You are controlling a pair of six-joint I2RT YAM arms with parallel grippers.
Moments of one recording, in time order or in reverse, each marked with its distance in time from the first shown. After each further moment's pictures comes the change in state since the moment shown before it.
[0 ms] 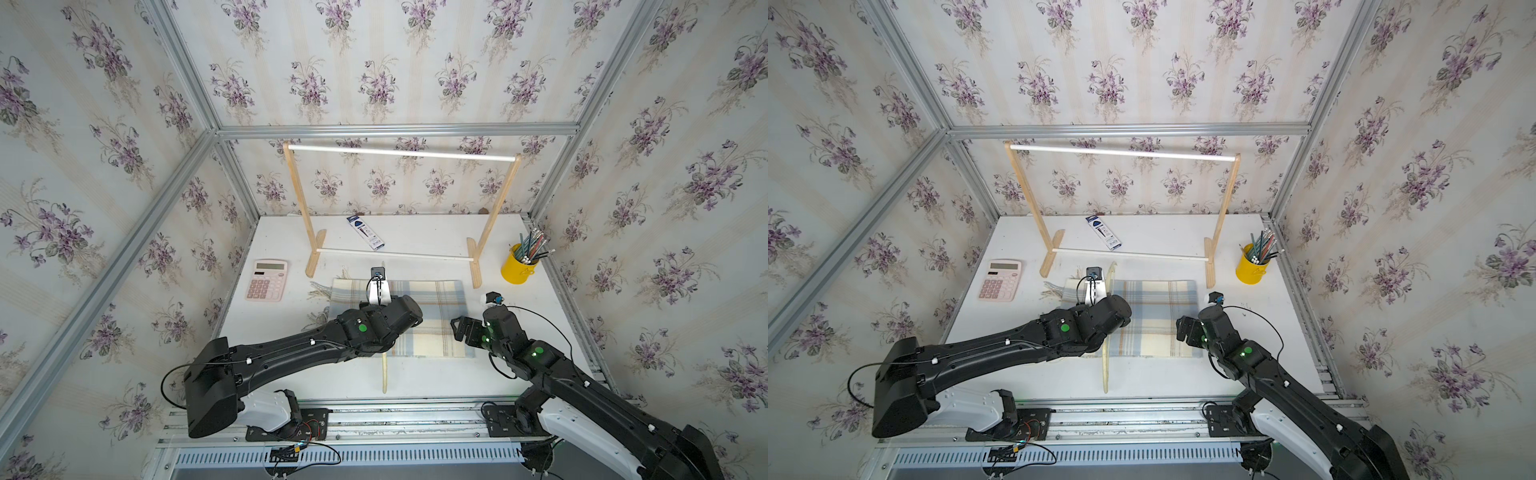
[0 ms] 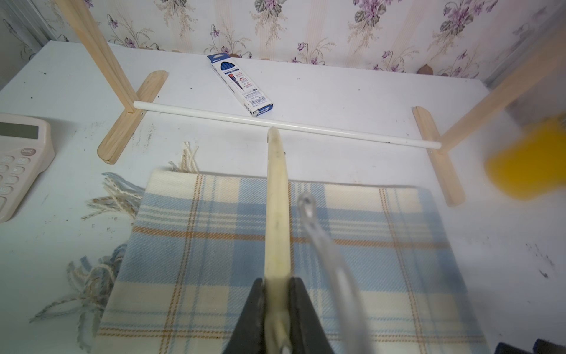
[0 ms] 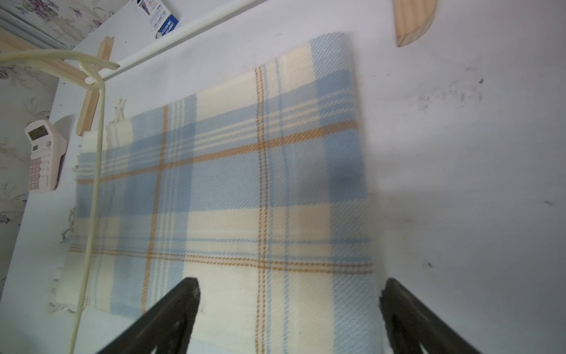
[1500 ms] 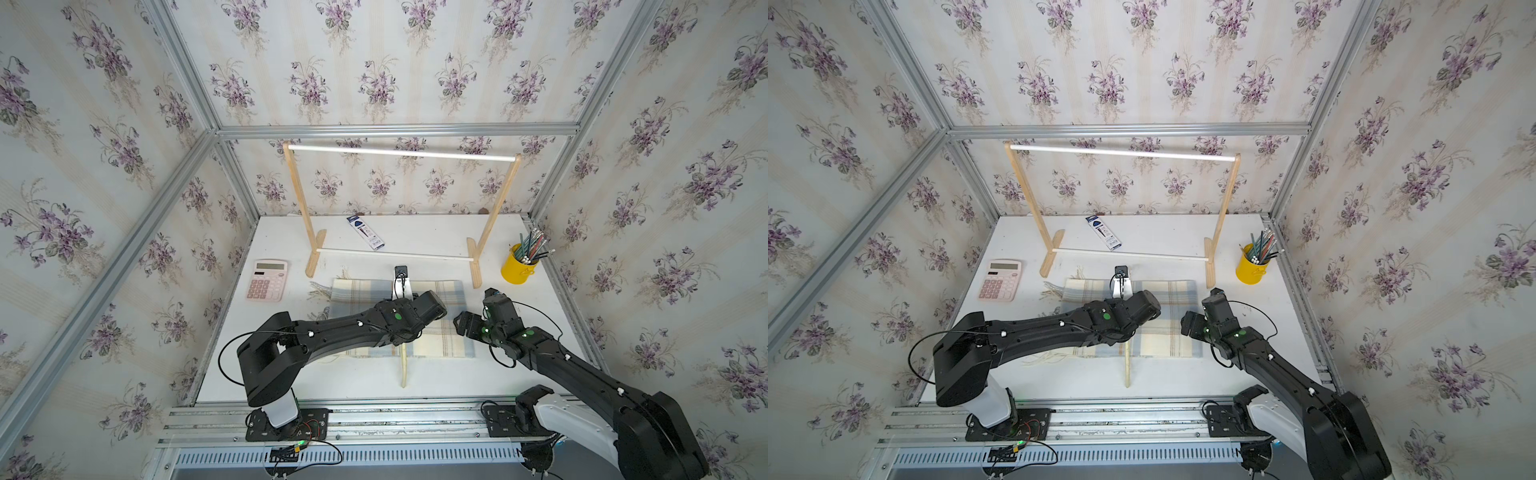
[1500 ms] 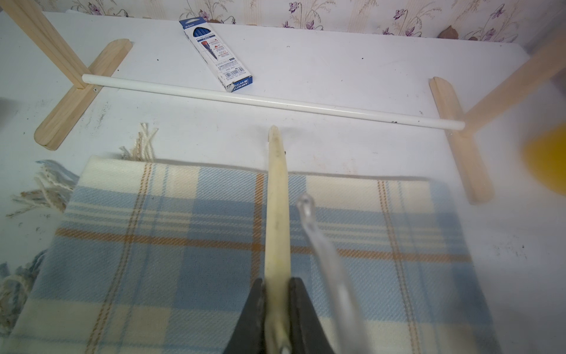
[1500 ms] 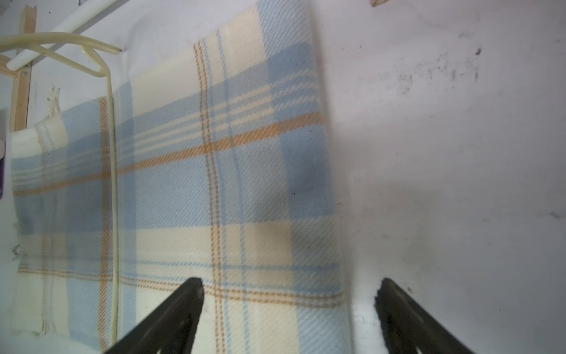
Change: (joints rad) left arm 0.019 0.311 0.158 0.041 0.040 -0.021; right arm -0.179 0.228 0.042 0.027 -0.122 -0.085
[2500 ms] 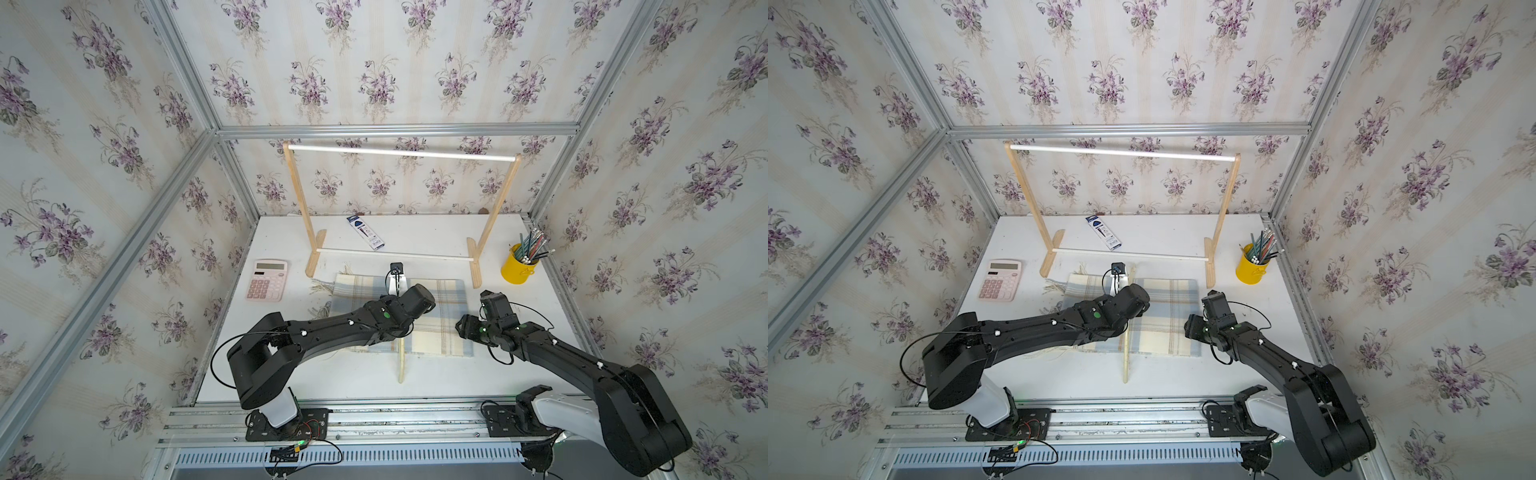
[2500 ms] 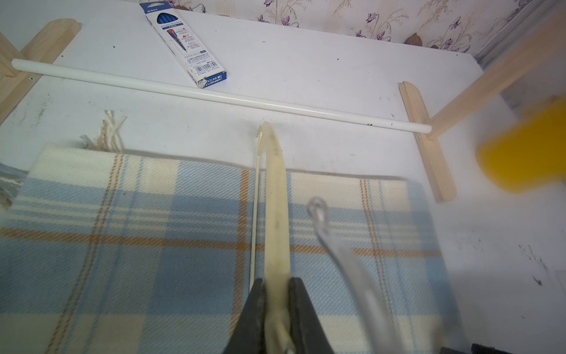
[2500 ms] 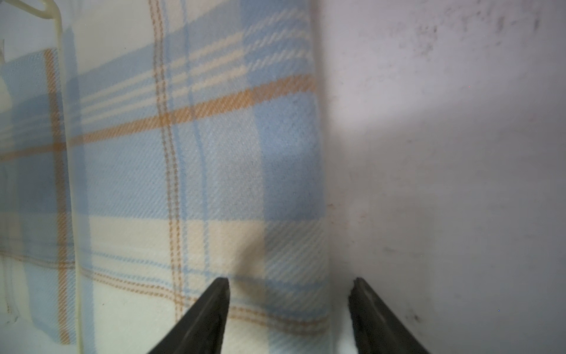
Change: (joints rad) left arm 0.060 -0.045 -0.106 0.207 0.143 0.094; right arm -0.044 0.137 -0.016 0.078 -0.082 -0.047
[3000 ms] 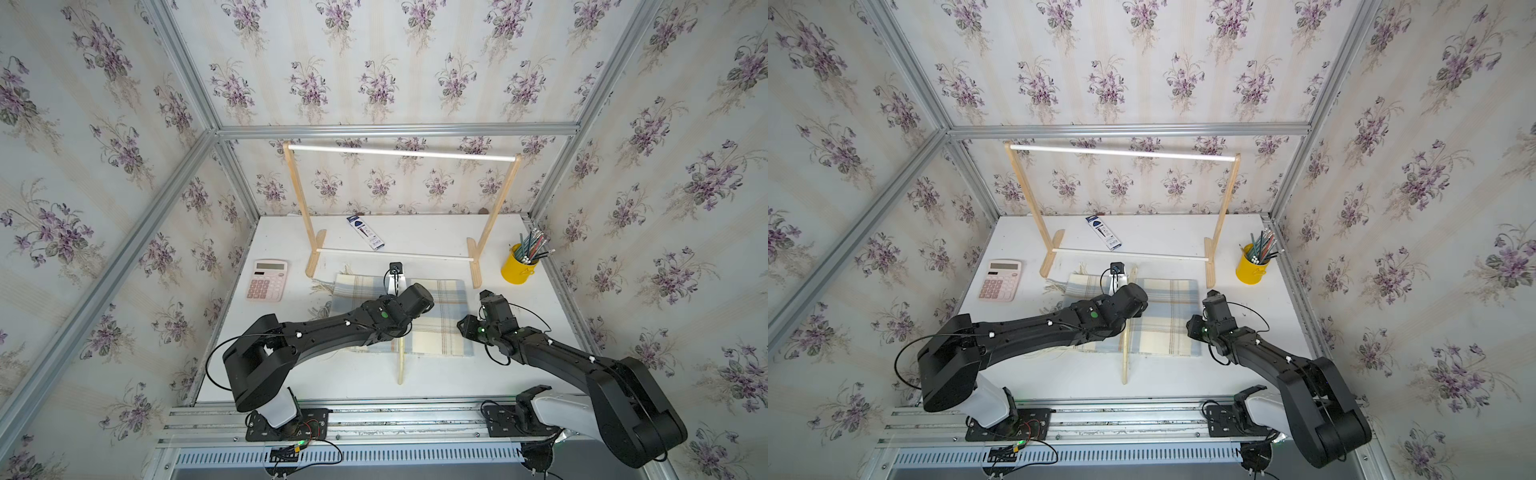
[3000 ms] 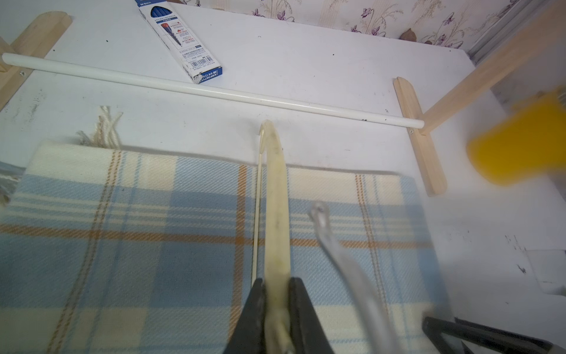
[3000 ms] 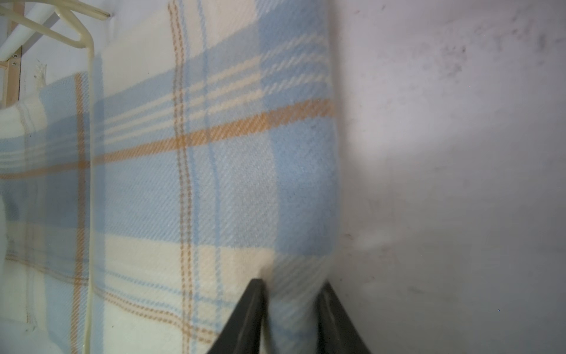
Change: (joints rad) left arm 0.001 -0.035 0.001 -0.029 0.040 -0.001; right arm -0.004 0.053 -0.062 0.180 -0.031 0.023
